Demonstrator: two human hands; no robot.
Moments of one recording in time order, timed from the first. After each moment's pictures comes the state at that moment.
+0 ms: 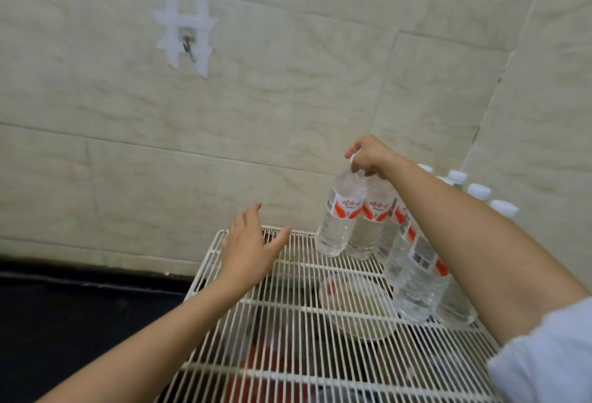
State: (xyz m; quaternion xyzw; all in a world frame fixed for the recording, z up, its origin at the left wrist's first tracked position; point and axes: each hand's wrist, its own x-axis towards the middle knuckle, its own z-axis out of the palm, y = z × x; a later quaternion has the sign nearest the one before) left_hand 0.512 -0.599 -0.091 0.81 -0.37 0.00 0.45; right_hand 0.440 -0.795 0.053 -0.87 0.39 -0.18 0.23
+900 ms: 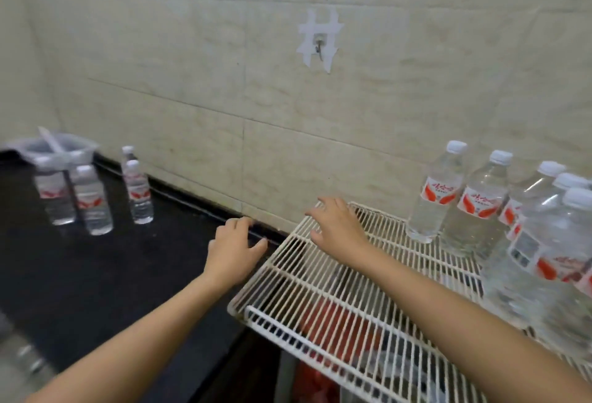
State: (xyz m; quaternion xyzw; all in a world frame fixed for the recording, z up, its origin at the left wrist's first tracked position) left_hand 0.483 -0.436 -0.132 0.93 -0.18 0.06 0.32; right_hand 0.438 -0.614 -0.089 -0.99 0.01 -0.13 0.02
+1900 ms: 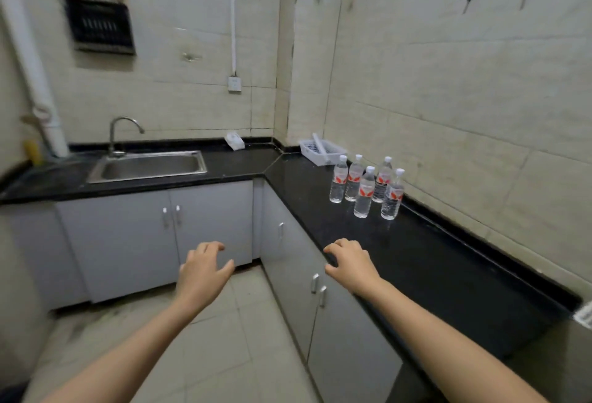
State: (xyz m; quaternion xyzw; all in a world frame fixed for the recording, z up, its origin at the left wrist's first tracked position) left_hand 0.291 0.120 -0.179 0.92 0.22 0.18 0.28; right_hand 0.392 -0.116 -0.157 -0.97 -0.23 0.01 0.11
